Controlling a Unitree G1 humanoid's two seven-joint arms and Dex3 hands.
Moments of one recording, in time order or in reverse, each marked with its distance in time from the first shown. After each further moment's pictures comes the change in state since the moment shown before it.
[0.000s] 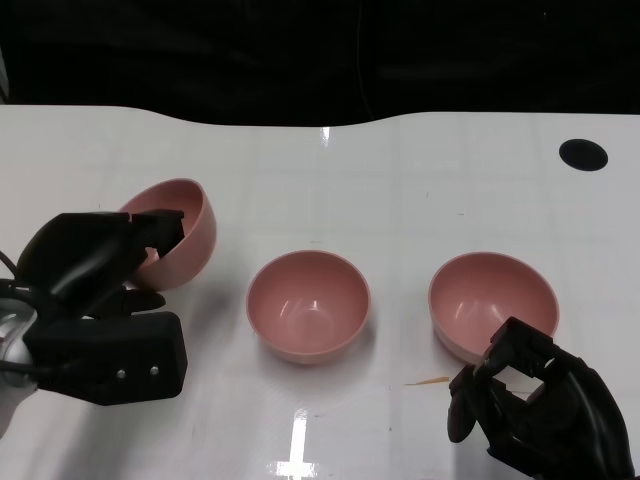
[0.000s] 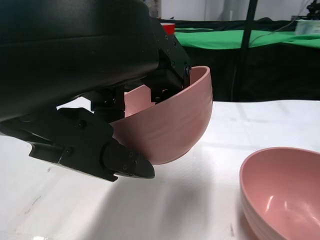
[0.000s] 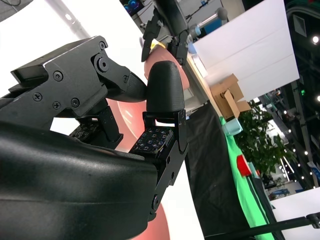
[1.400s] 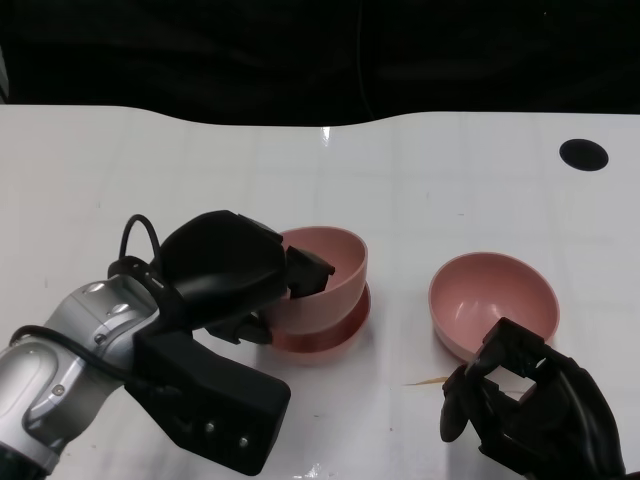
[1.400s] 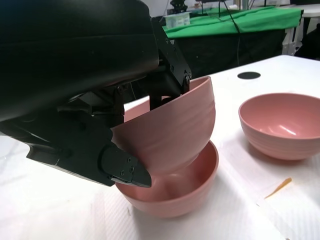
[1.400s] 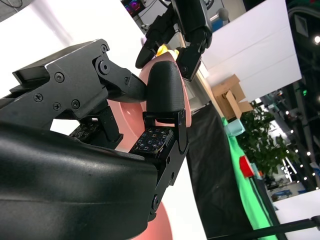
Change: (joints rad) left arm -0.033 -0.101 -0.121 -0.301 0.131 -0.043 -0.281; right arm -0.010 0.016 0.021 0.014 -0.011 0.006 -0.022
